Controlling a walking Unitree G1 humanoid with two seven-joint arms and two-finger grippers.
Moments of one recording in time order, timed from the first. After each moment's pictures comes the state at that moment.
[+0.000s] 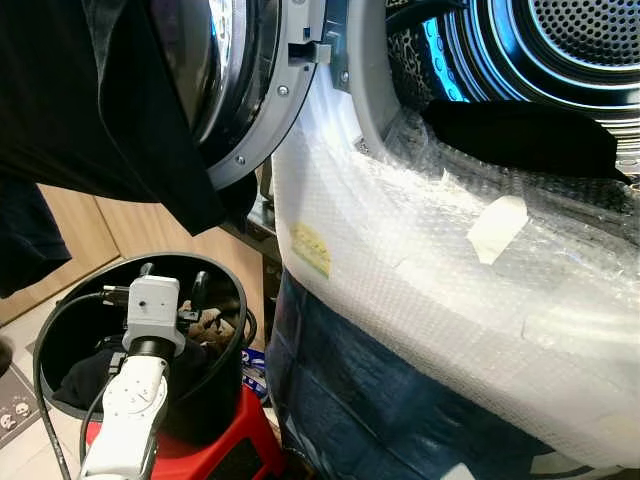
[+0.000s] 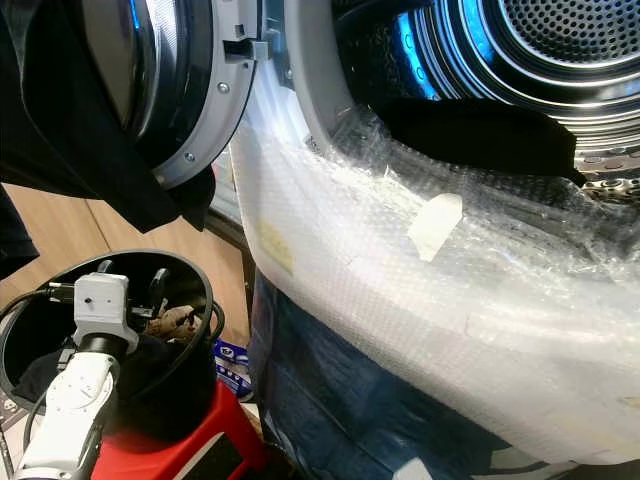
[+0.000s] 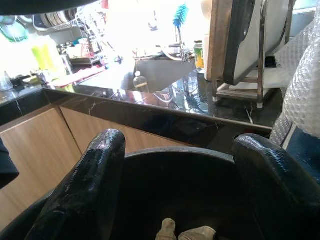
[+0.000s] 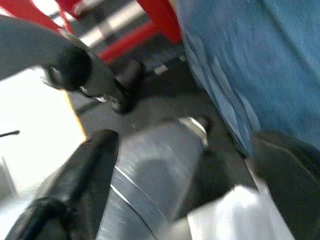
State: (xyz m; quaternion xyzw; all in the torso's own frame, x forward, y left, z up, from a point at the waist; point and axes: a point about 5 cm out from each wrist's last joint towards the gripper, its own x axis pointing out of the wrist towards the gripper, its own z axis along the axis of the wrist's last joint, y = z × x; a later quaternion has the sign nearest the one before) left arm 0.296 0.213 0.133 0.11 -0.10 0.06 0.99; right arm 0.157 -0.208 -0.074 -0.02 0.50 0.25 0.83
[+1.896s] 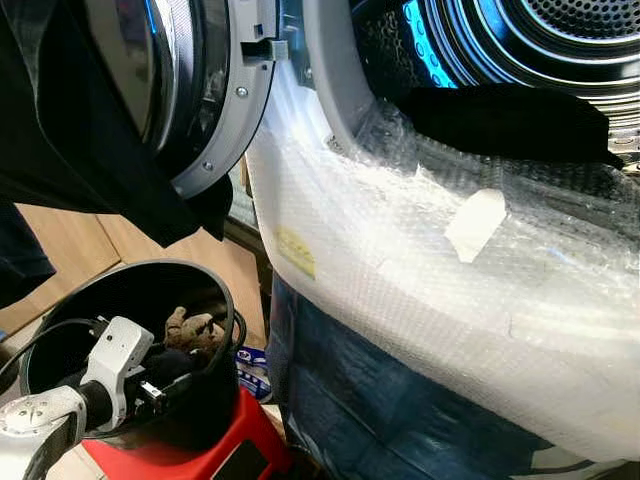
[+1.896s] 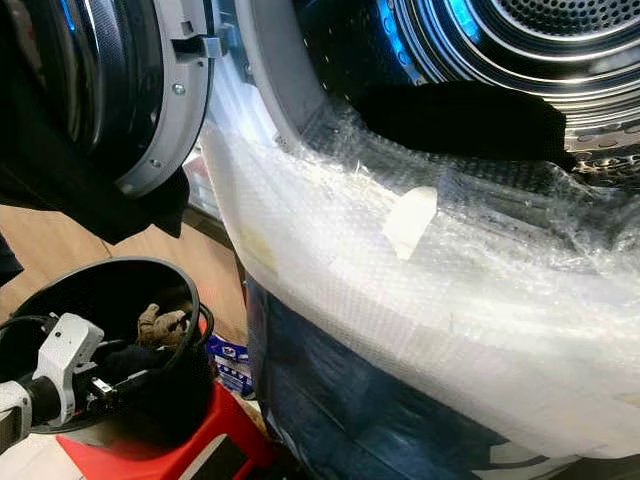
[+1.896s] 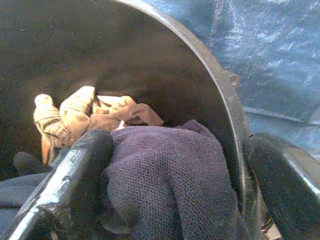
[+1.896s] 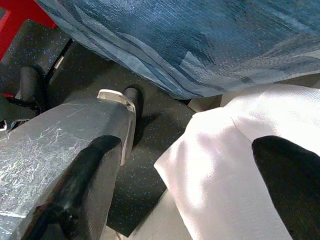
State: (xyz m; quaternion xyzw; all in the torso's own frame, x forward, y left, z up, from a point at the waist) left arm 0.247 0.256 0.117 0.09 0.20 -0.25 0.94; right arm 0.138 -0.209 -0.100 -0.02 0.55 -0.02 0.83
